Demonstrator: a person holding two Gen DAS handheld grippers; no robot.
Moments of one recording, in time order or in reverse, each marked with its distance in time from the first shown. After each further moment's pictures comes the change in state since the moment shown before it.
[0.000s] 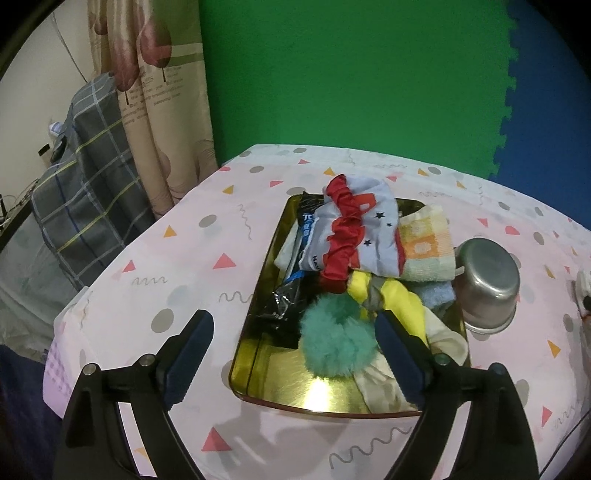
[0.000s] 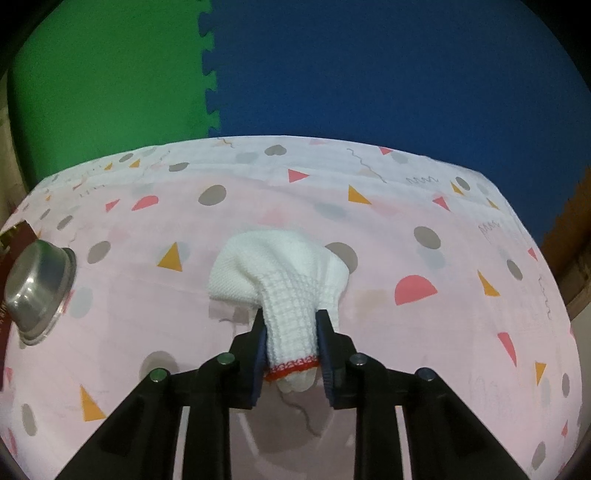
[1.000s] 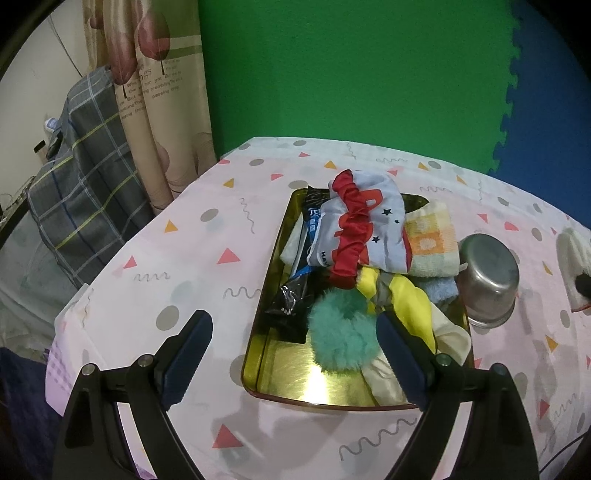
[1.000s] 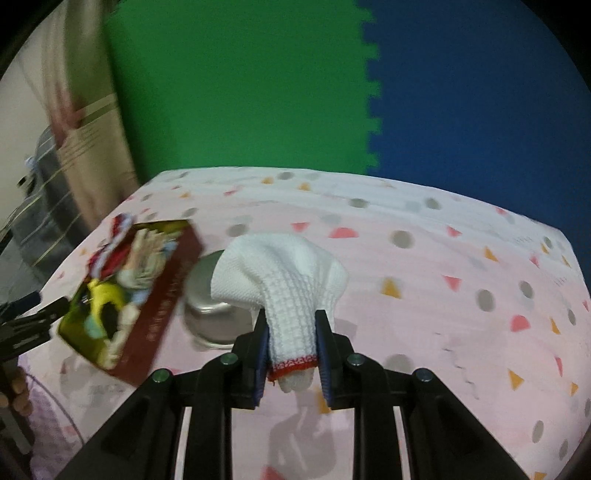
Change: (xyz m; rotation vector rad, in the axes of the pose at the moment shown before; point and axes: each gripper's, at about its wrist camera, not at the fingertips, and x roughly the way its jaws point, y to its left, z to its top) left arm -0.002 0.007 0.002 0.003 0.037 -0.013; right arm -0.101 0.156 0.004 -0.198 -0.050 0.333
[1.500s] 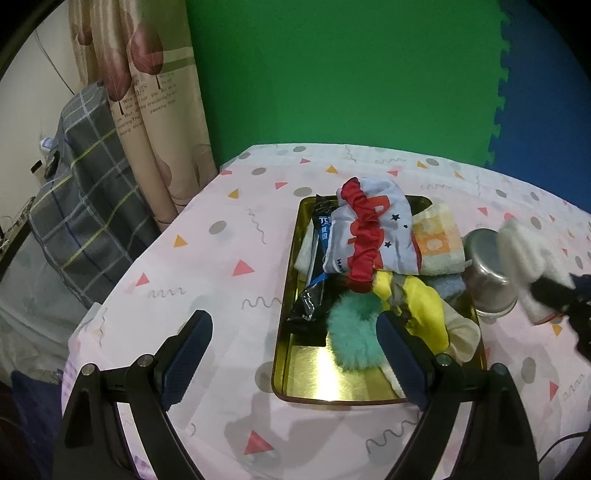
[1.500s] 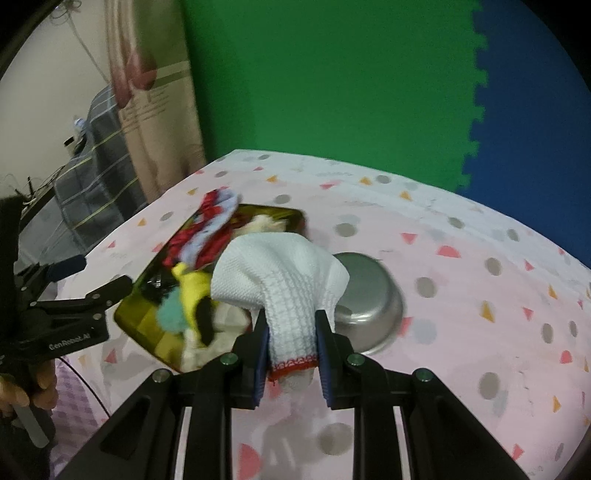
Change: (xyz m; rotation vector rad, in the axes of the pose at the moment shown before) left arm -0.007 0.015 0.007 0.067 -0.008 -0.004; right arm 0.013 0.108 0.005 -0.136 0.040 0.139
